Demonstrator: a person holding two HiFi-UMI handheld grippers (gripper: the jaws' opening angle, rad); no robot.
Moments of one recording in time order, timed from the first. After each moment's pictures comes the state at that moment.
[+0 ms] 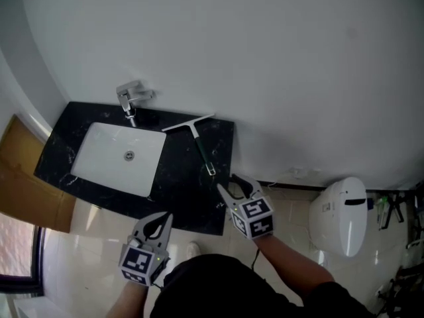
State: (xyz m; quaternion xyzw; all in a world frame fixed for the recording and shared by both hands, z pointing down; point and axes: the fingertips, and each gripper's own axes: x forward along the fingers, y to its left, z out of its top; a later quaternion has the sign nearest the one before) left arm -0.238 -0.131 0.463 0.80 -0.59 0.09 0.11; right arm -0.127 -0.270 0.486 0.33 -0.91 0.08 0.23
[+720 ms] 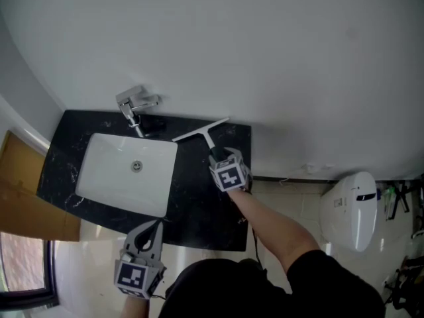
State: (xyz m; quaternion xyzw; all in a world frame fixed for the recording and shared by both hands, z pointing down) left arm -0.336 -0.158 0.465 0.77 -0.61 0.11 0.12; right arm -0.252 -0.435 0.609 0.37 -0.86 0.09 0.35
